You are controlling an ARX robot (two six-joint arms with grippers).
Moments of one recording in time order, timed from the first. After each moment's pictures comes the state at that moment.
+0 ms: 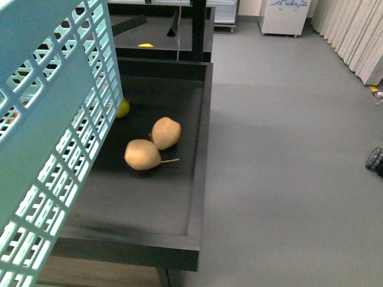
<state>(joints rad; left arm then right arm) -0.12 0.94 0.91 -0.31 0.02 -1.43 0.00 0.00 0.02 0.00 0.00 0.00</state>
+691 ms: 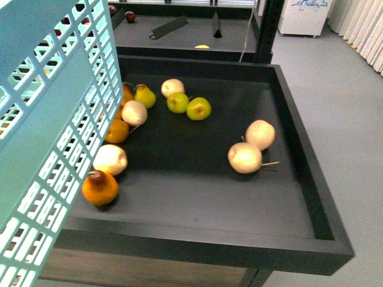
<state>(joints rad) -0.12 0.94 0.91 -0.31 0.02 -1.43 0.00 0.00 0.02 0.00 0.00 0.00</state>
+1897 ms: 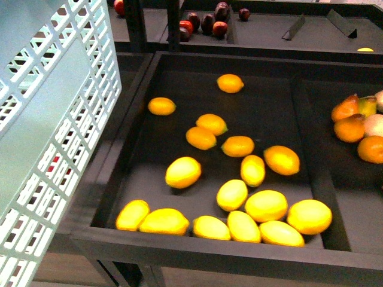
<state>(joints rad) -0.11 0.94 0.91 -0.31 0.02 -1.43 0.00 0.00 0.02 0.00 0.00 0.00</state>
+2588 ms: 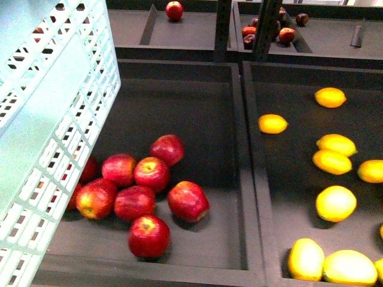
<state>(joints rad) -0.11 0.94 0.91 -0.31 0.02 -1.43 0.00 0.00 0.02 0.00 0.00 0.00</state>
